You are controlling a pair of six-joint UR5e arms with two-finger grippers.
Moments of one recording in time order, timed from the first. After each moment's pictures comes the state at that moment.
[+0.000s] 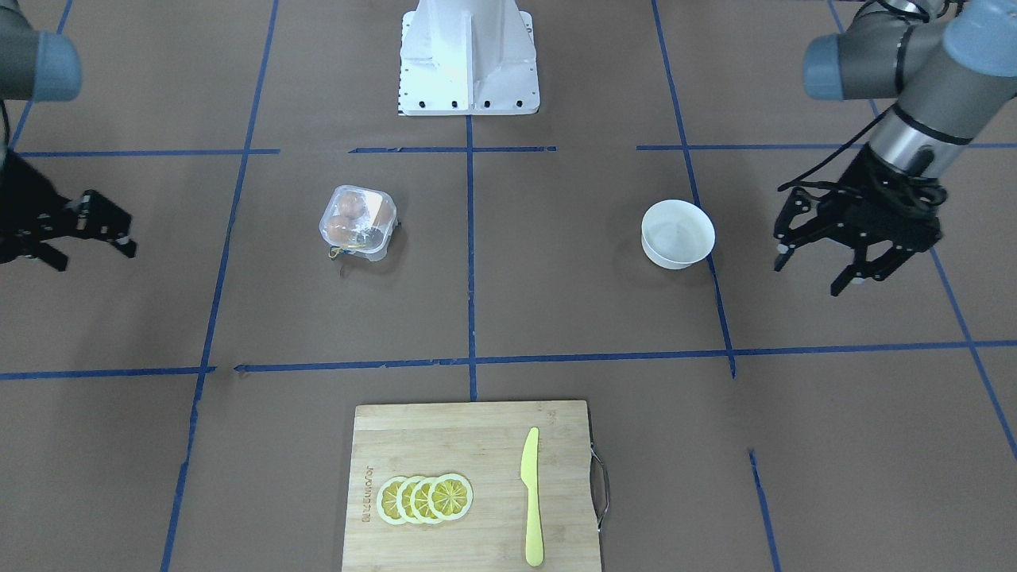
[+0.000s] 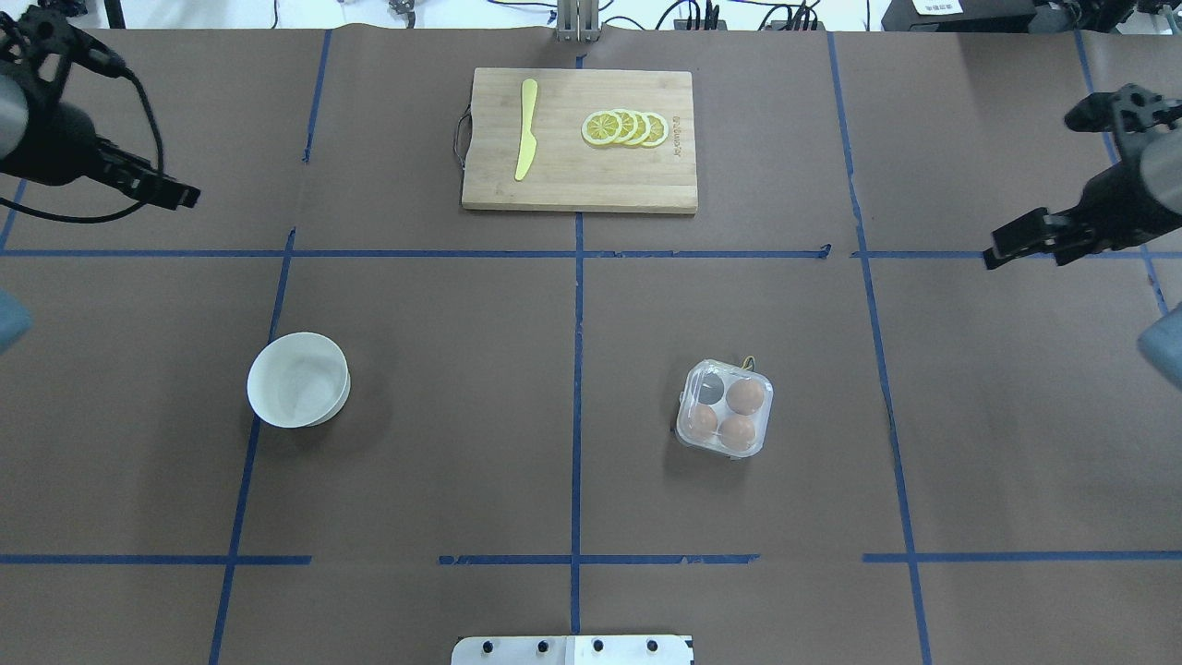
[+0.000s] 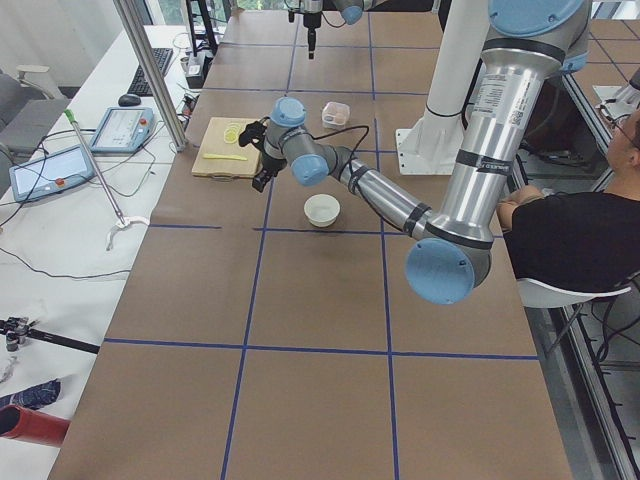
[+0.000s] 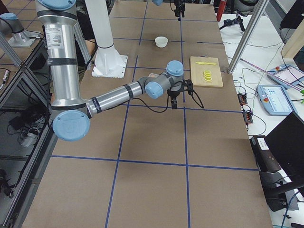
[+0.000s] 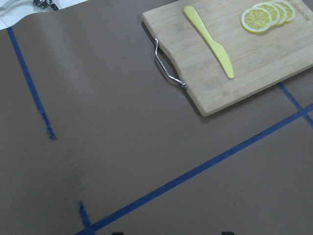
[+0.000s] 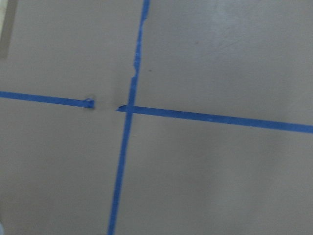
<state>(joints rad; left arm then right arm) -1.11 -1.75 -1.83 -1.99 -2.17 -0.34 1.16 -1.52 1.81 -1.31 2.33 0.54</state>
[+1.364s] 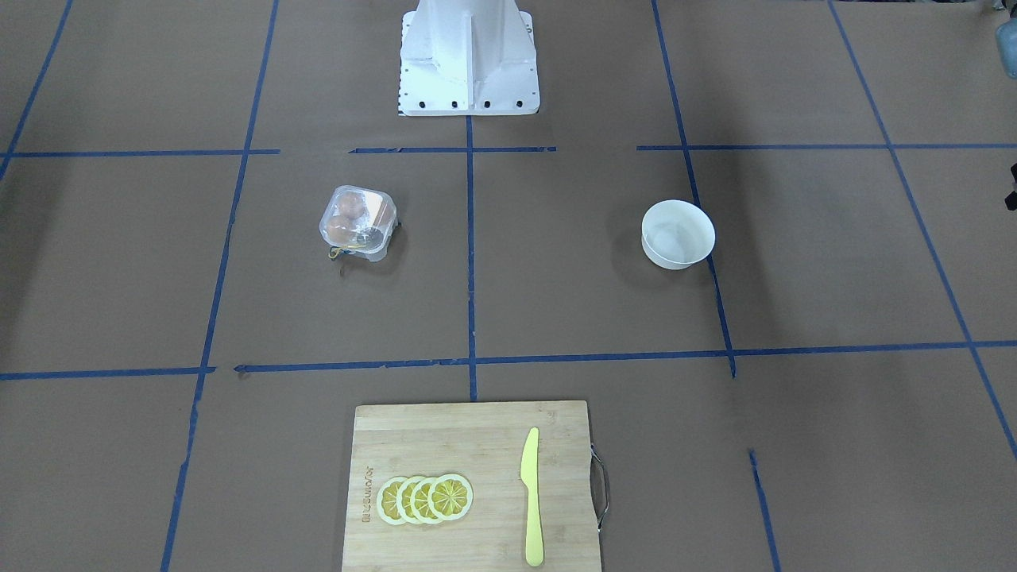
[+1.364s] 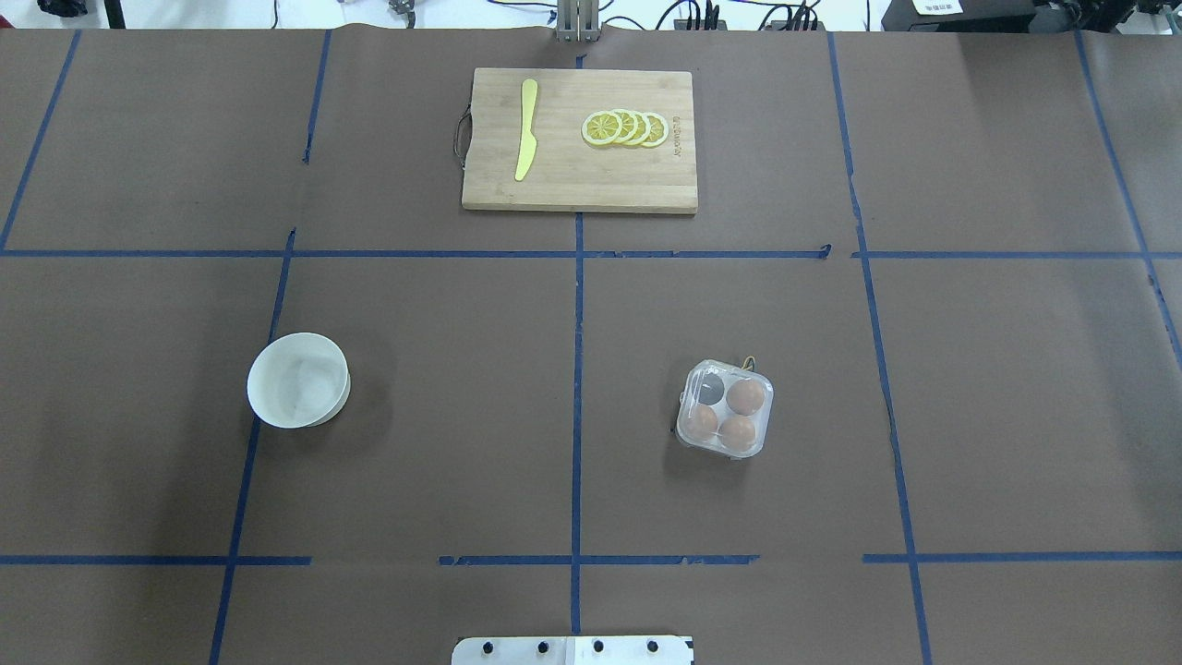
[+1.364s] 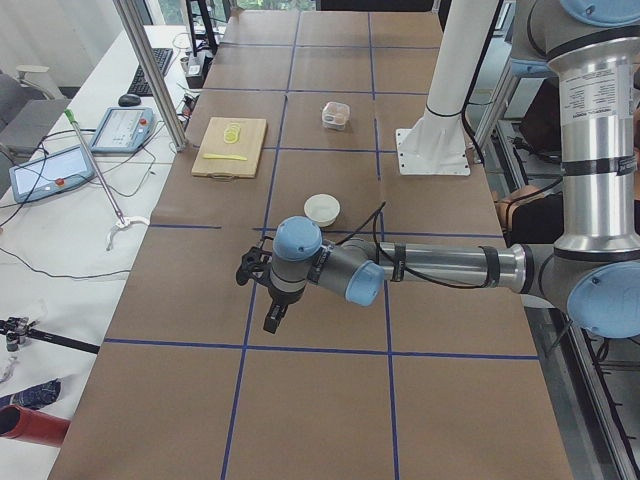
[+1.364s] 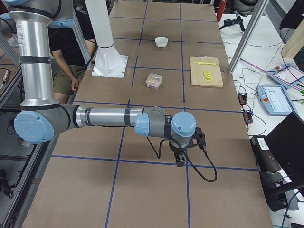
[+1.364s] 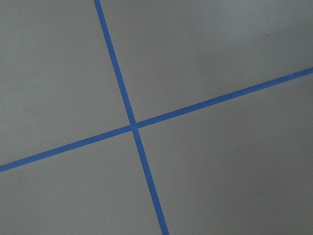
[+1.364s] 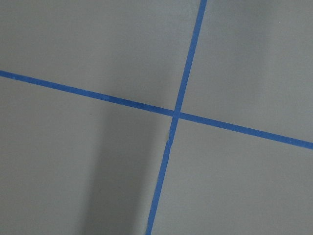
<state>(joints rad) -1.46 -1.44 -1.70 -1.96 -2.31 -0.04 1.65 -1.54 1.60 -1.66 2.42 -0.29</state>
